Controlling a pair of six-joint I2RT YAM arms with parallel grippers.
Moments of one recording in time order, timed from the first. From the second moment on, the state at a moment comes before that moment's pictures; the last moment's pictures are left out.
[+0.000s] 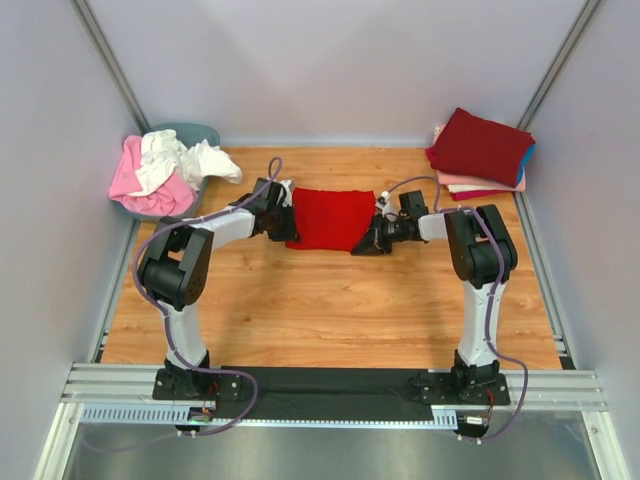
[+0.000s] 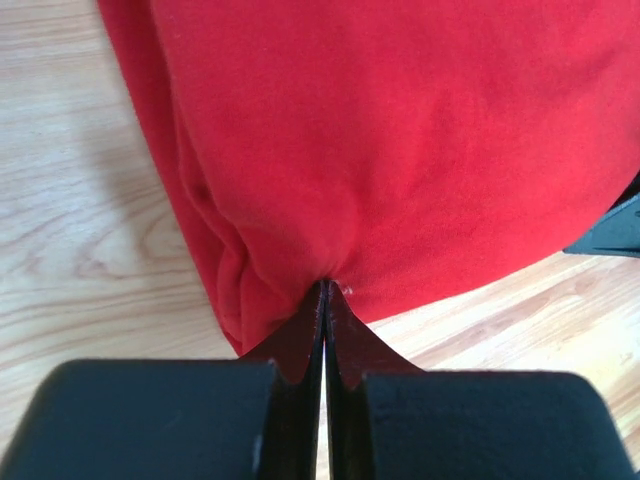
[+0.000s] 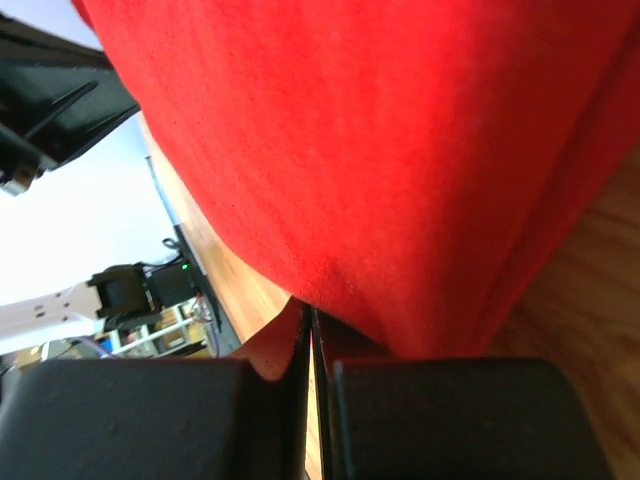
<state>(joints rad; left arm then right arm) -0.39 1.91 1.19 -0.21 0.25 -0.37 0.22 2.12 1.16 -0.03 -0.92 0.57</state>
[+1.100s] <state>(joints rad) -0.48 1.29 1.30 -0.66 -0.05 -0.37 0.15 1.87 1.48 -0.37 -0.61 0.44</state>
